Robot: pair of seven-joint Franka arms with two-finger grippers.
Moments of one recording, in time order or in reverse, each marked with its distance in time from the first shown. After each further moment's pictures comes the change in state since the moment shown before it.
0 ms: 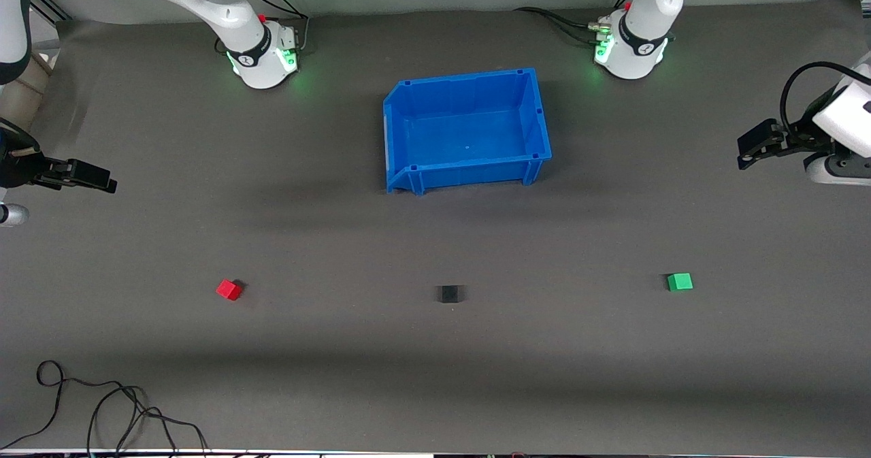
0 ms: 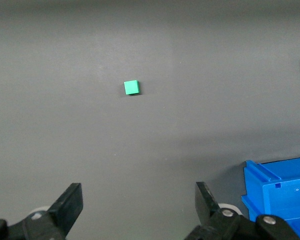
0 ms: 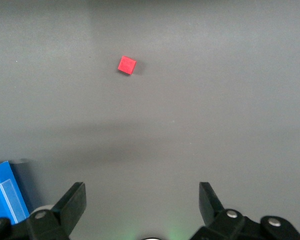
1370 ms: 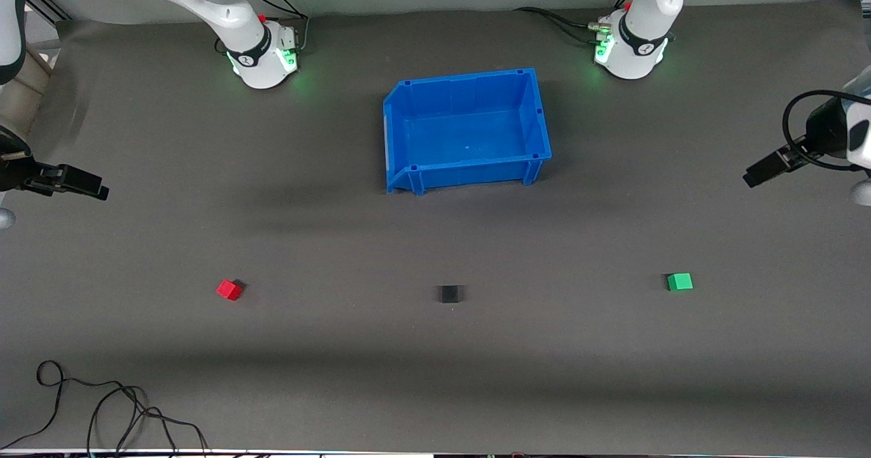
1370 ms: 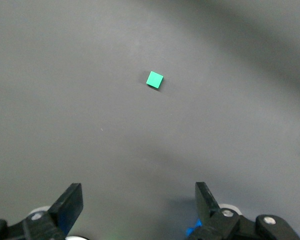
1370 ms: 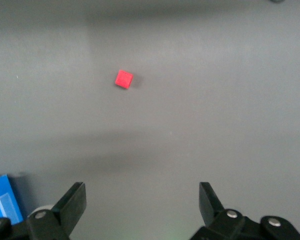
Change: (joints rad) left arm 0.023 0.024 0.007 0.000 -0.031 -0.007 -0.626; right arm -0.007 0.004 -0.011 -0.001 0.000 0.080 -0.015
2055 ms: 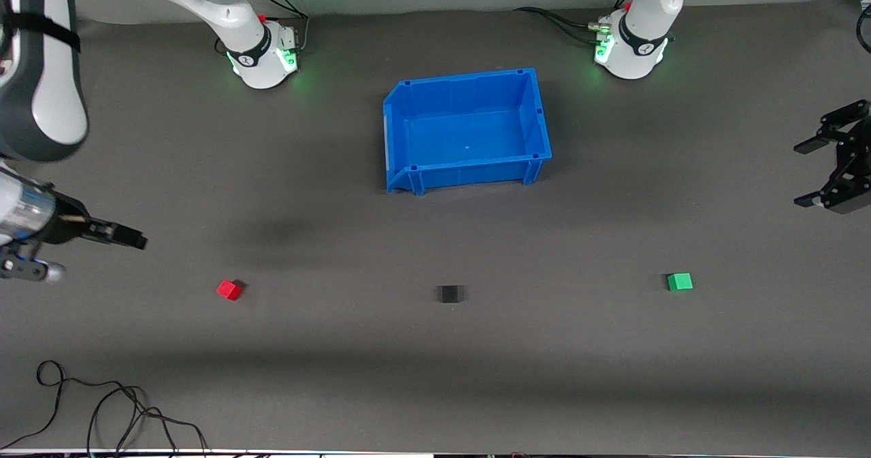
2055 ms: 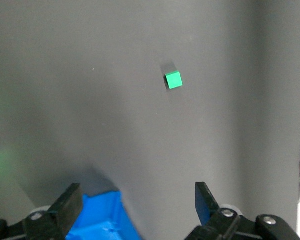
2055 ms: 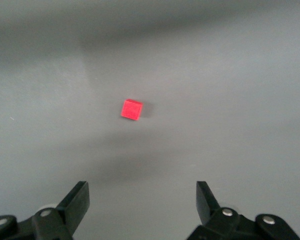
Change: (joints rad) left arm 0.166 0.042 0.013 -0.001 -0.216 0.027 -0.652; right arm -0.002 0.151 0.005 -0.103 0.106 0.255 0.146
